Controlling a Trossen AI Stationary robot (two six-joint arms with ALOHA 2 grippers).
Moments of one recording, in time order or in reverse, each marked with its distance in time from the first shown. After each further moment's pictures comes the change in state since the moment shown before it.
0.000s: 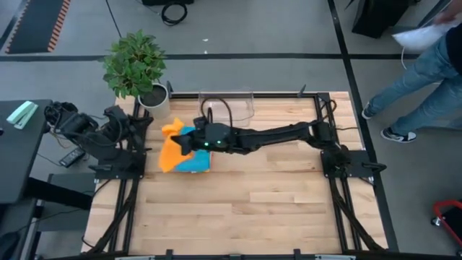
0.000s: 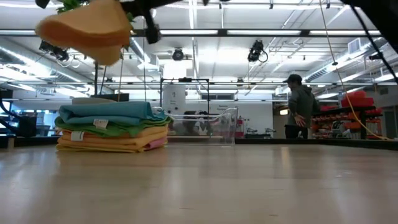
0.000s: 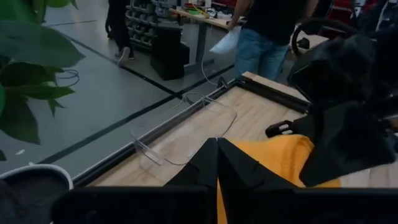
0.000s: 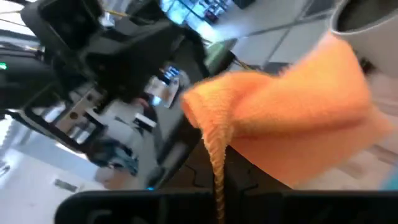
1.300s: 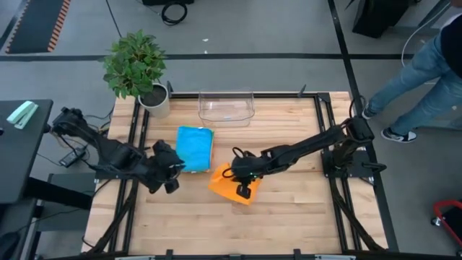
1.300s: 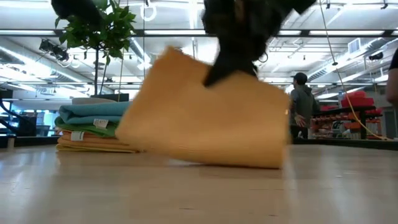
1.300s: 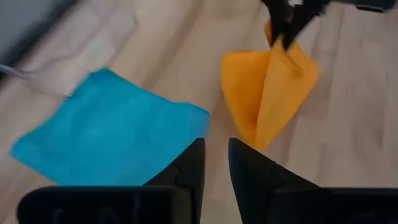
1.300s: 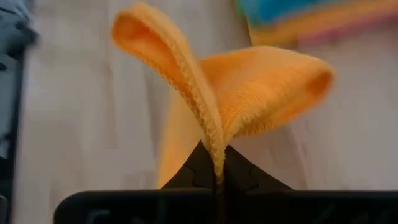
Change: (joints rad) left arm 0.075 0.501 0.000 0.210 0.566 0.016; right arm 0.171 -0.374 -0.670 -0.474 -0.161 -0.468
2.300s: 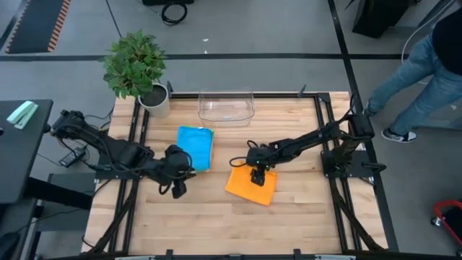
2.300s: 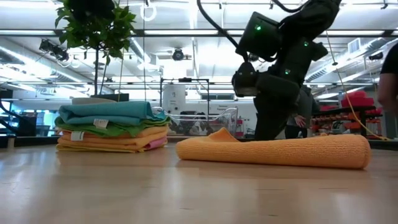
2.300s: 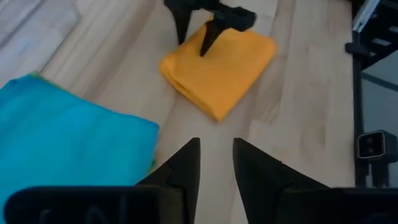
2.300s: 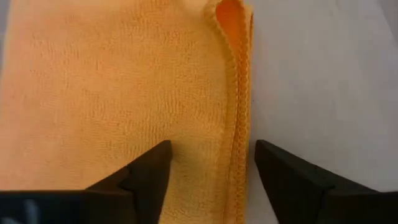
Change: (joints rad) left arm 0.083 0.052 0.001 0.196 0.186 0.092; right arm -0.161 -0.002 -0.299 0.039 -0.103 -0.068
